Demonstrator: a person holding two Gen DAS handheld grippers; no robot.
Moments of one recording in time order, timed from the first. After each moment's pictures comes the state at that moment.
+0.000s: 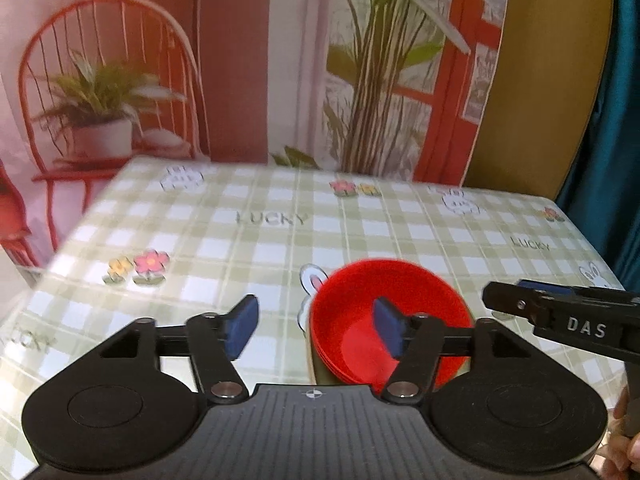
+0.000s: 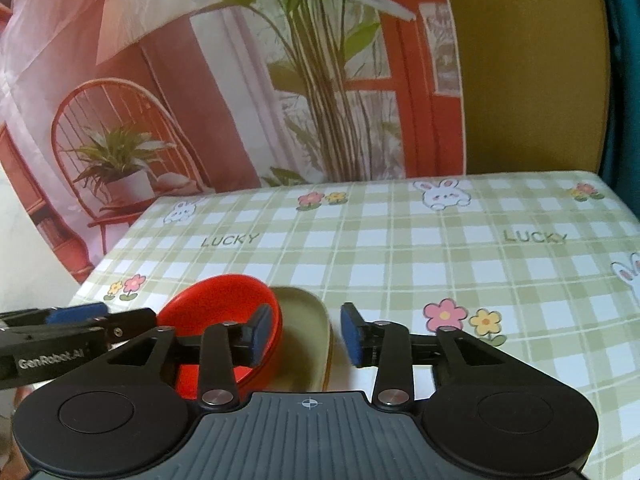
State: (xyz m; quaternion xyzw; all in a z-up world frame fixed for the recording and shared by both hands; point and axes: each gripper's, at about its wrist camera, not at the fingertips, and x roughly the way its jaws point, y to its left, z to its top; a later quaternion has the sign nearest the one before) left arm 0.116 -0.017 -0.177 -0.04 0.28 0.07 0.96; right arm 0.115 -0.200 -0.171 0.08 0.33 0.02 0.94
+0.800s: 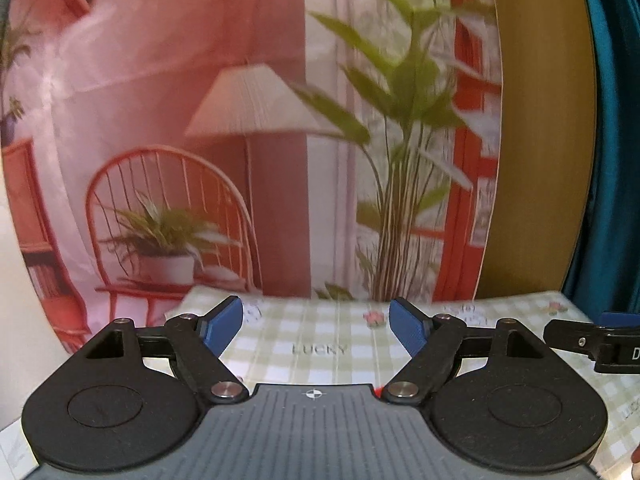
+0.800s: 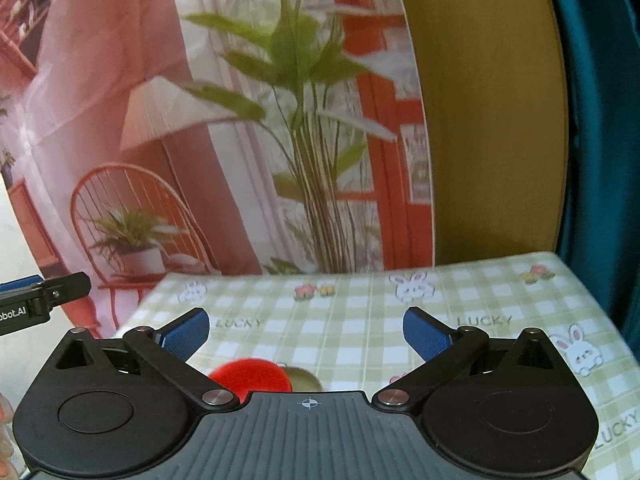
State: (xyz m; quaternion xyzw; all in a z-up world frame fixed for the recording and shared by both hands) left arm 0.036 -0.037 -0.062 0.00 0.12 0.14 0.98; right arm 0.049 -0.200 -0.058 0.07 0.23 0.01 0.97
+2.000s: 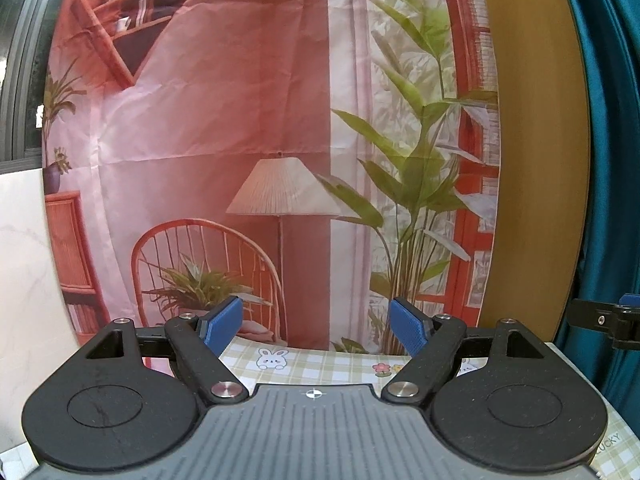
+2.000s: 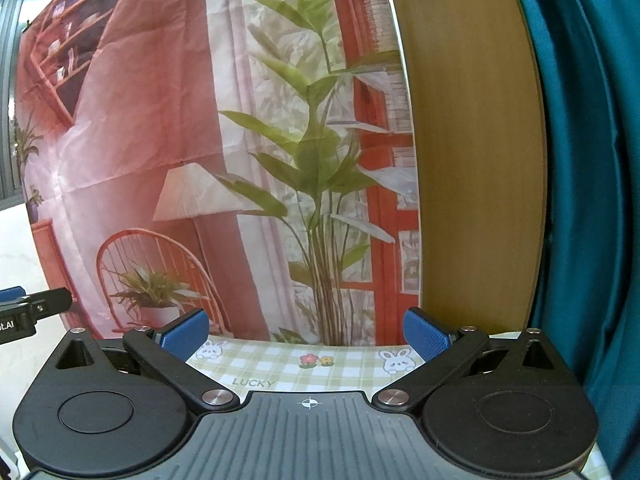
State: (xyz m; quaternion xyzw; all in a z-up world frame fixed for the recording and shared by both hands) left arm -0.055 -0.061 0.014 0.00 0.06 0.17 0.98; right arm -0.020 -0.181 0.045 0.03 0.16 0.00 0.99
